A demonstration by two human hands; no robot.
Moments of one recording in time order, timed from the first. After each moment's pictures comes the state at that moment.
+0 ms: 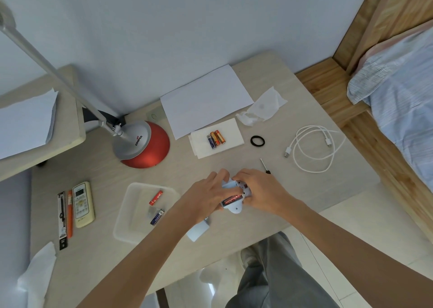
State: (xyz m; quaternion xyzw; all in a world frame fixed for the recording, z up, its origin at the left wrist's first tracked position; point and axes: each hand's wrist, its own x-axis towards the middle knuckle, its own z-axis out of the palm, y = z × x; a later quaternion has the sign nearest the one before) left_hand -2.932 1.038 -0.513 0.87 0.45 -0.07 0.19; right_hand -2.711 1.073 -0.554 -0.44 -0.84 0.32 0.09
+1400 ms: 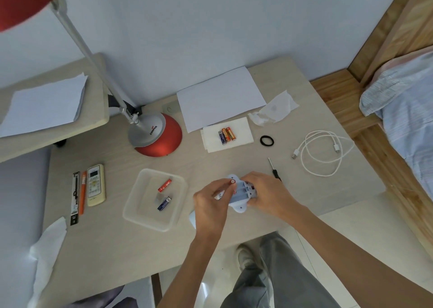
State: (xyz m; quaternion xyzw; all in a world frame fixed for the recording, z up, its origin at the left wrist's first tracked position) left_hand -2.880 0.967 -0.506 0.38 0.74 0.45 0.34; right_hand -2.710 1.058 -0.546 -0.46 -0.82 0.33 0.04
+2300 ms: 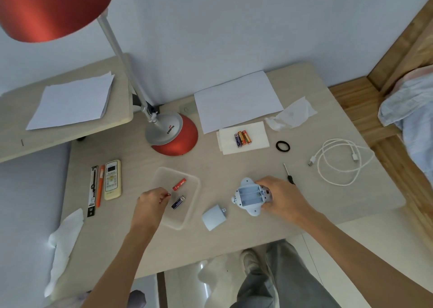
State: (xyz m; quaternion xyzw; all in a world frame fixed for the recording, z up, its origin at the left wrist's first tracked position) left_hand -3.098 0.925 -0.537 0.50 0.84 0.12 0.19; right_hand -2.708 1.061 -0.552 -0.48 -0.81 0.35 0.03
